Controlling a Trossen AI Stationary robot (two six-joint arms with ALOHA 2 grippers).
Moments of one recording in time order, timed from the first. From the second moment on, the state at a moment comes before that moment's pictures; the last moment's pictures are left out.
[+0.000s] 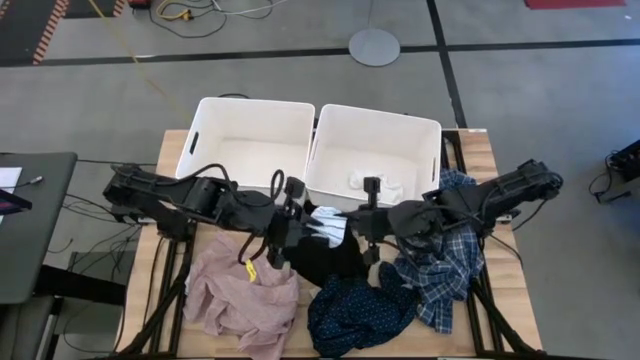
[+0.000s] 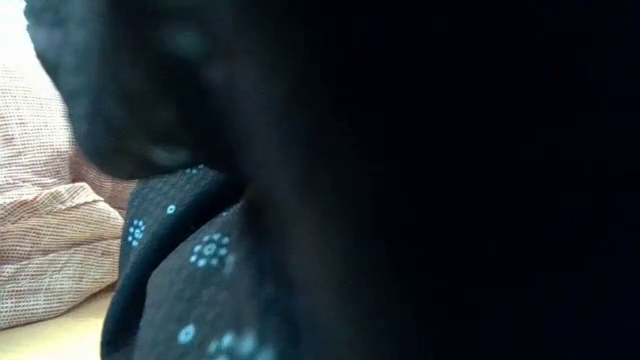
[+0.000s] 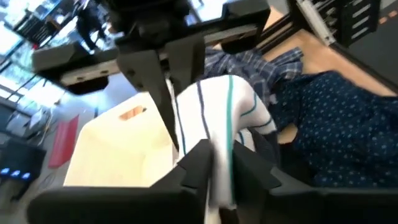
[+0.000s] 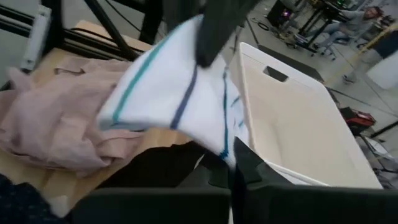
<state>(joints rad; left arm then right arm) -0.32 1.53 1.78 -0.72 -0.36 0.48 0.35 1.43 1.46 -0.47 0.52 -0.21</state>
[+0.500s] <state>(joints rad) -0.32 1.38 1.78 -0.99 -0.45 0.25 0.18 1.33 1.46 -0.54 0.58 -0.22</state>
